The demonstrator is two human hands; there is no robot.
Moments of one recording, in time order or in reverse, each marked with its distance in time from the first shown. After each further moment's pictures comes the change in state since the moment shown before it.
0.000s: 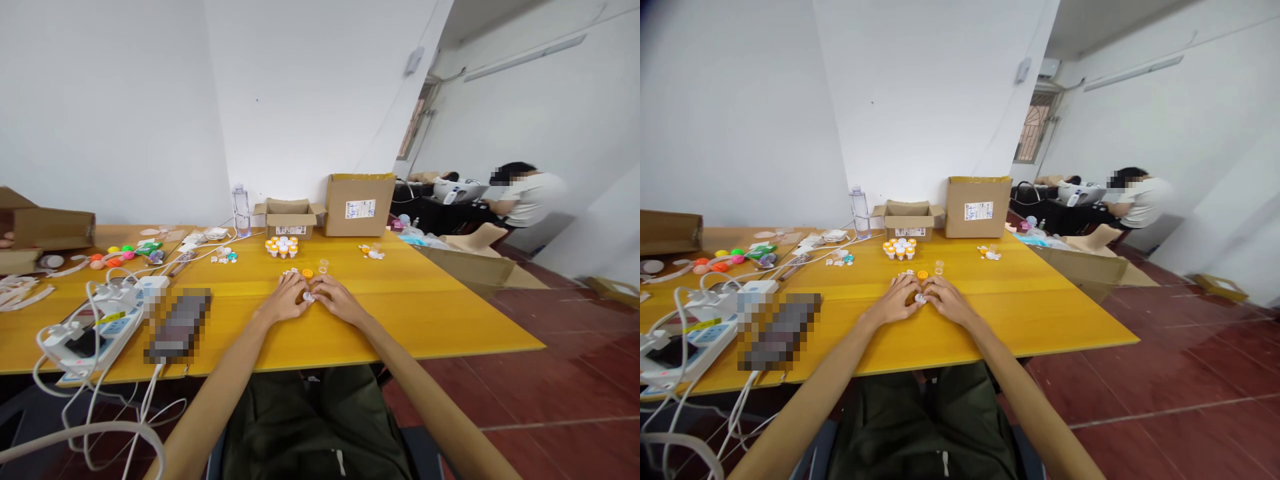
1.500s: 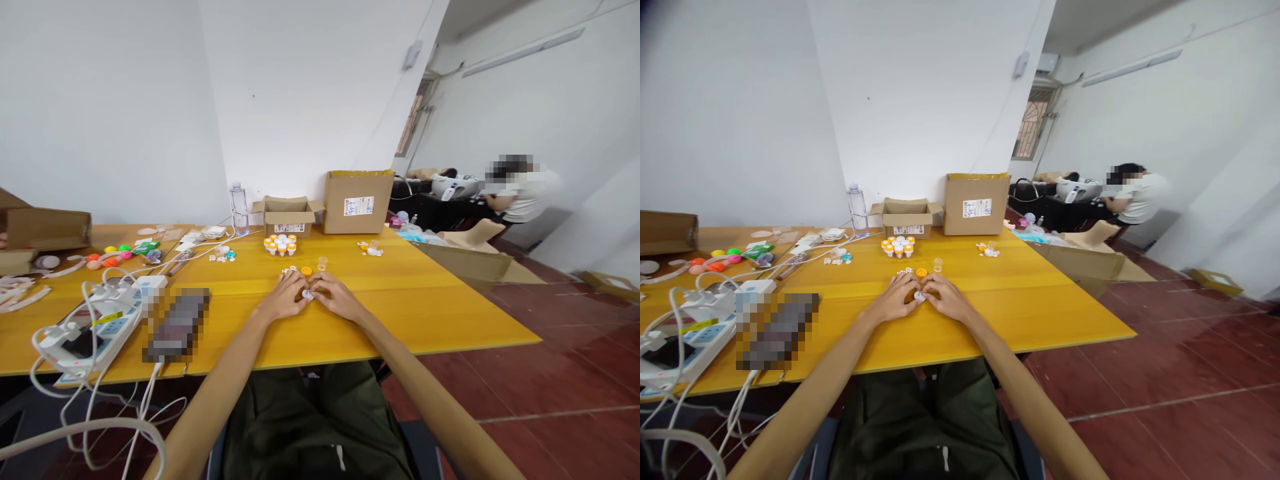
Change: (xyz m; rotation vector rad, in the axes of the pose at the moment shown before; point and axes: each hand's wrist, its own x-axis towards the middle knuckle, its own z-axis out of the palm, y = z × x) left_hand 0.000 -0.001 0.001 -0.027 -0.005 0.006; right_hand 0.000 -0.003 -0.003 0.012 -0.020 0.057
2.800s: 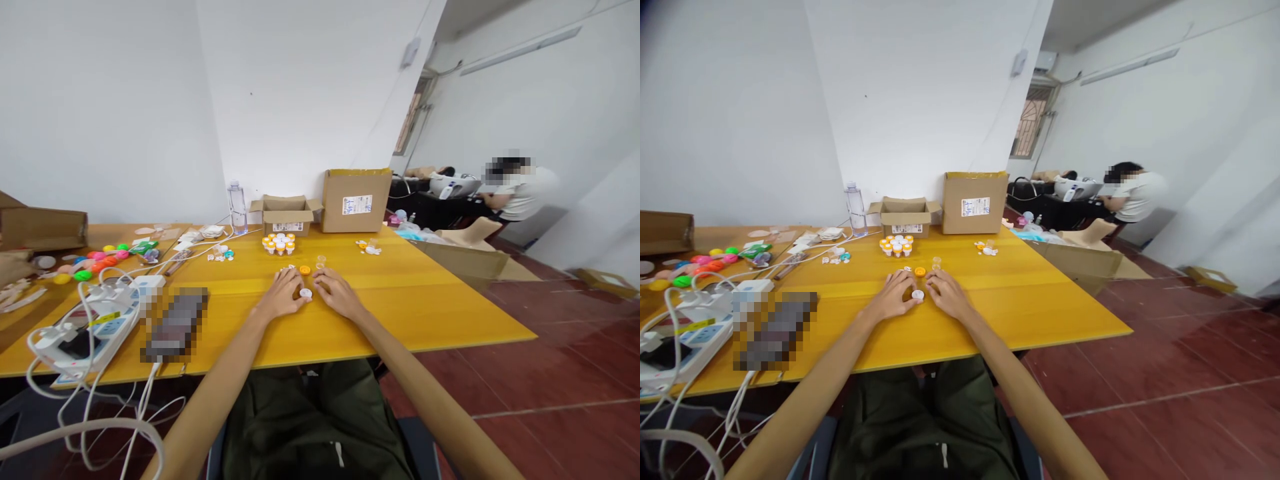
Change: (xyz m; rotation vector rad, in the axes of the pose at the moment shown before) left_hand 0.000 0.002 0.000 0.037 0.034 -0.072; right_hand -0.003 0.011 0.005 -0.158 0.135 0.019
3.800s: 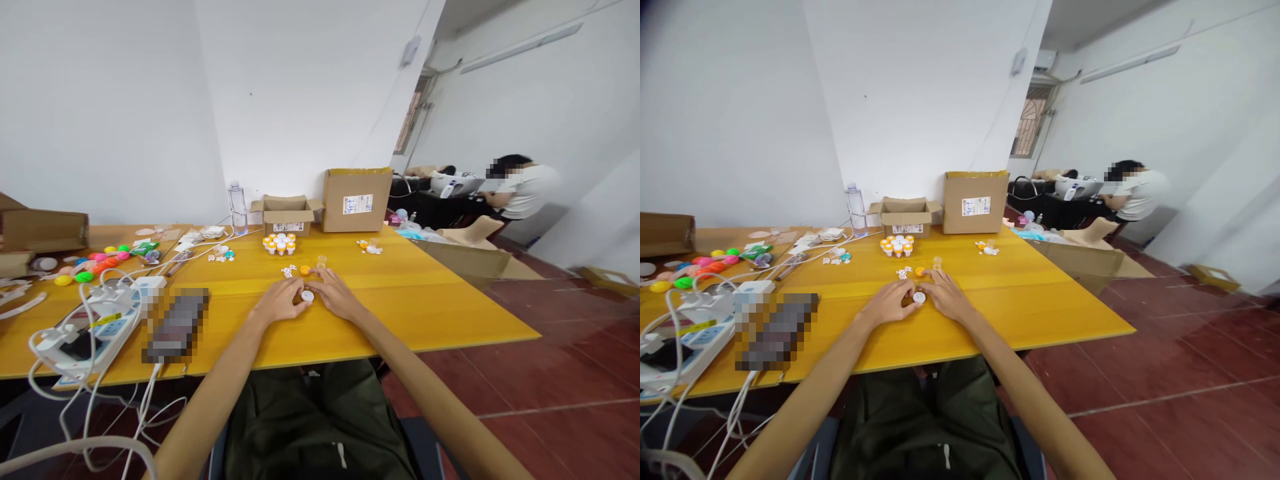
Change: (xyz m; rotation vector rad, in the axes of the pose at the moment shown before) left_hand -0.008 0.011 -0.010 0.090 -0.085 -0.025; right_hand 0.001 -0.013 -0.003 -0.228 -0.182 -0.079
